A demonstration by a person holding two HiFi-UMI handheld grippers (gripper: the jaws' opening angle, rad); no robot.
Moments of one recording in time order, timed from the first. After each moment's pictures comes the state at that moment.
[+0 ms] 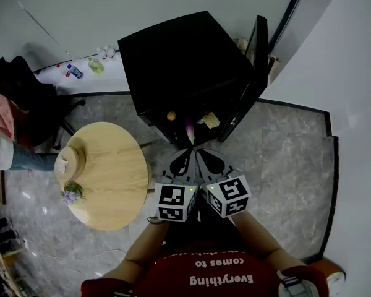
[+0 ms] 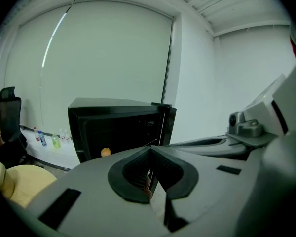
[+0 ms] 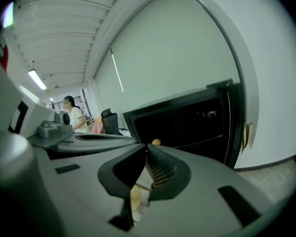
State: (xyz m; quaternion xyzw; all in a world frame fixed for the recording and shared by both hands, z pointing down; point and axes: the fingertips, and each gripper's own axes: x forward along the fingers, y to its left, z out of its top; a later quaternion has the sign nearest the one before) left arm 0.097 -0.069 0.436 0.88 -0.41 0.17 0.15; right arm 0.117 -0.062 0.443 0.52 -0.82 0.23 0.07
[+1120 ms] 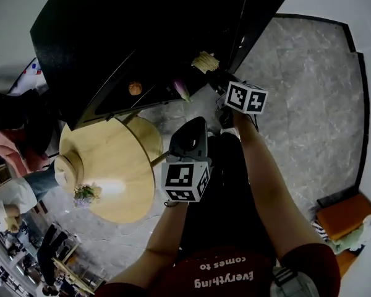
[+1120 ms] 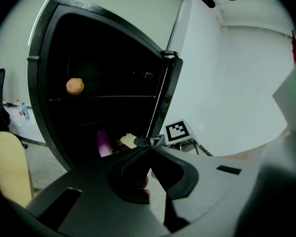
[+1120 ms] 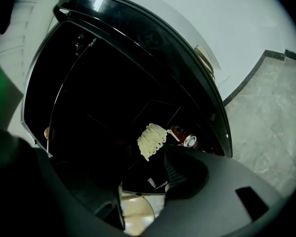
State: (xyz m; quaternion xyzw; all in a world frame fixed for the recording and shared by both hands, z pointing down) left arm 0.145 -0.082 0.613 0.88 -0.34 0.24 0.24; right arm 0.236 -0.185 0.753 0.57 -0.64 0.50 -0.09
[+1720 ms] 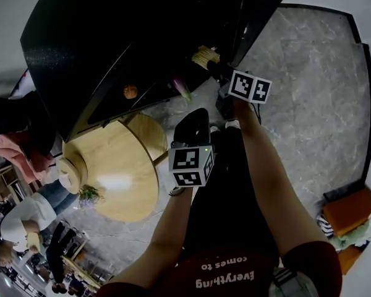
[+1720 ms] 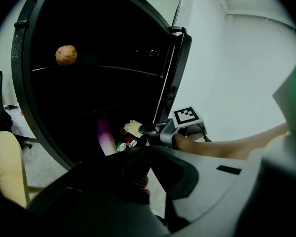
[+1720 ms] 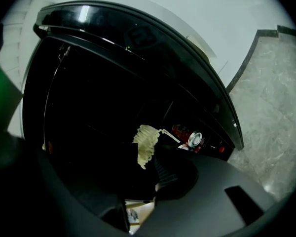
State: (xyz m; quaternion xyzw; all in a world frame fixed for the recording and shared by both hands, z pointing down) left arm 0.150 -0.095 0.672 0.86 -0.34 0.30 0.25; right arm 0.241 -0.202 0.775 0.55 -0.63 0.53 -0.15
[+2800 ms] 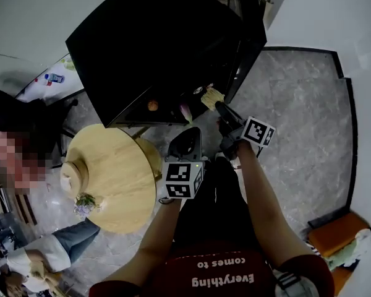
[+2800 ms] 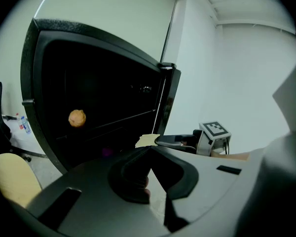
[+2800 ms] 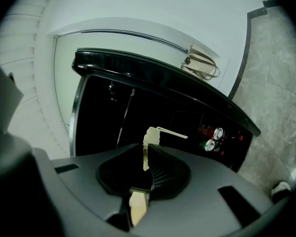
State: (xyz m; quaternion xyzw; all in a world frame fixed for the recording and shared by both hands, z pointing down) left arm 0.137 -0.100 0.569 0.88 -0.34 0.24 0.21; right arm 0.235 -0.145 0.639 0.49 -0.64 0.53 -0.28
